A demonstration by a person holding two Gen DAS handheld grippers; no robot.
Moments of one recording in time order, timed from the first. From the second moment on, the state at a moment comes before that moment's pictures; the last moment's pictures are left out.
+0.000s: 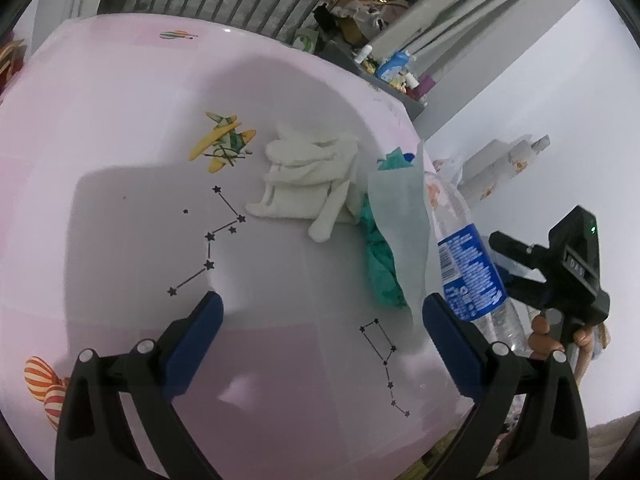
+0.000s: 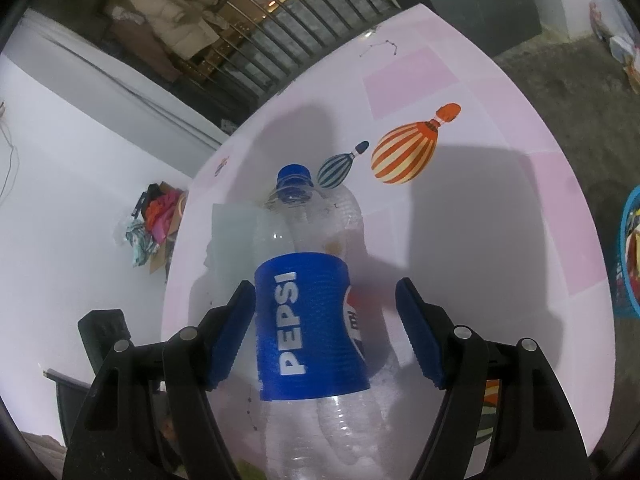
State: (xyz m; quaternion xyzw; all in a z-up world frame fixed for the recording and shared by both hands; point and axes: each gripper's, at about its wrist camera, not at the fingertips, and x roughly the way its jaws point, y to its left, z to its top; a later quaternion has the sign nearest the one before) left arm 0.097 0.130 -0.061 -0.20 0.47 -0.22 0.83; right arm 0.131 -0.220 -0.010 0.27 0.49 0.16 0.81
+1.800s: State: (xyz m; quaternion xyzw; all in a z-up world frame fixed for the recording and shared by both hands) left arm 0.131 0.033 -0.020 -0.06 0.43 -0.28 0.85; right arm 0.135 -0.211 -0.018 0.23 0.52 0.14 0.81
